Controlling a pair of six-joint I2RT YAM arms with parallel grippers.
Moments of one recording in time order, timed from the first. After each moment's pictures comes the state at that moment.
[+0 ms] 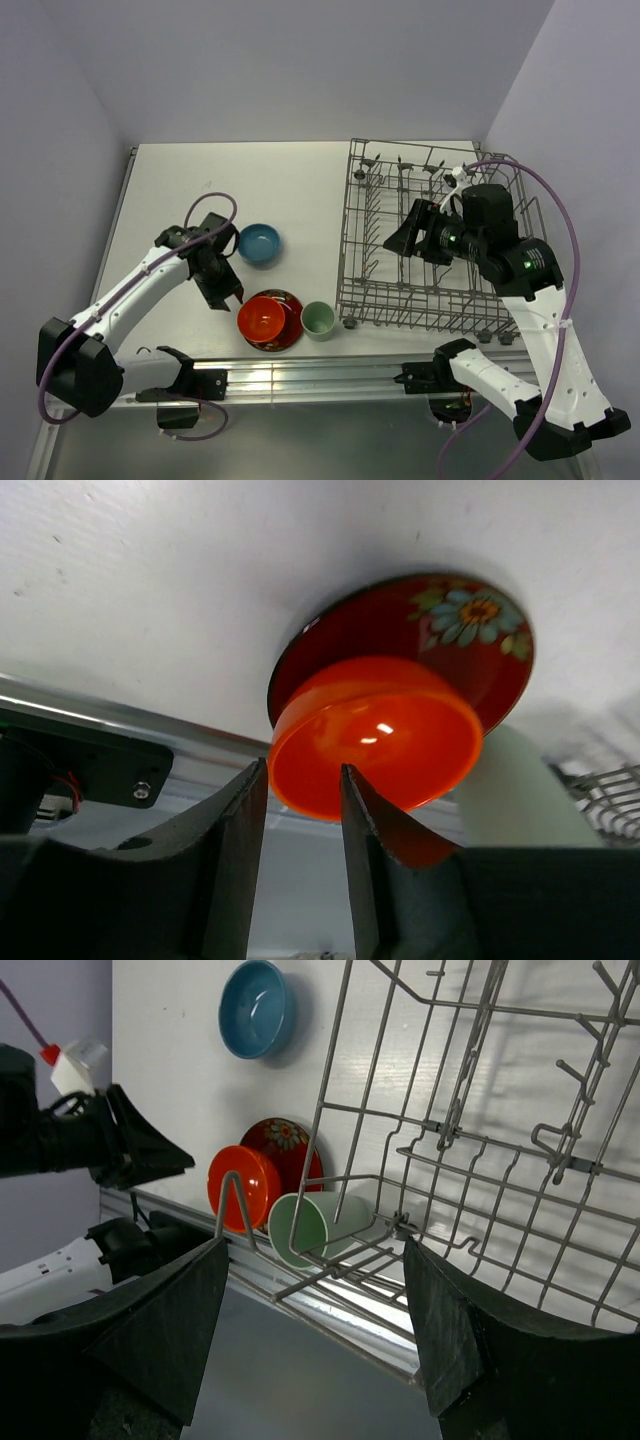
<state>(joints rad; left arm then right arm) -0.45 1.23 0.98 -1.15 0.01 -1.02 0.32 0.90 1.32 -1.09 -0.28 0.56</state>
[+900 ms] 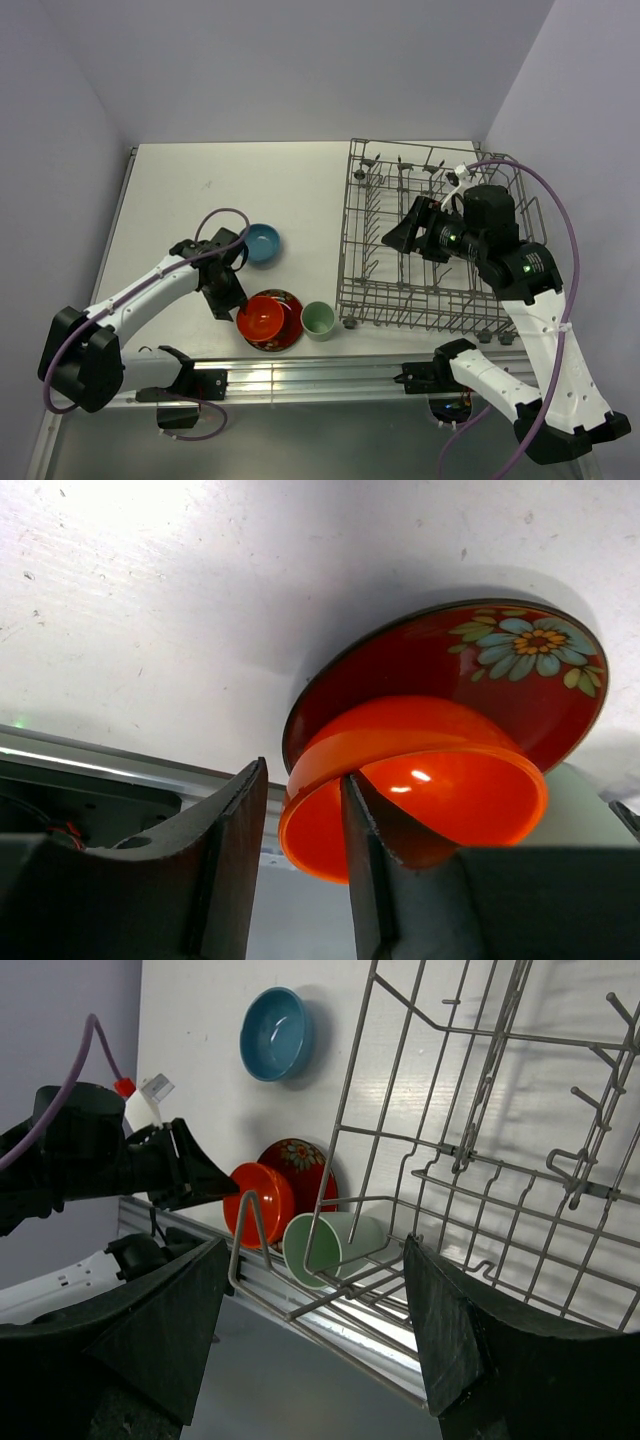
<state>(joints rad) -0.52 1.25 0.82 -1.00 -0.01 -1.01 0.32 0.88 1.28 -1.01 -0.29 0.60</state>
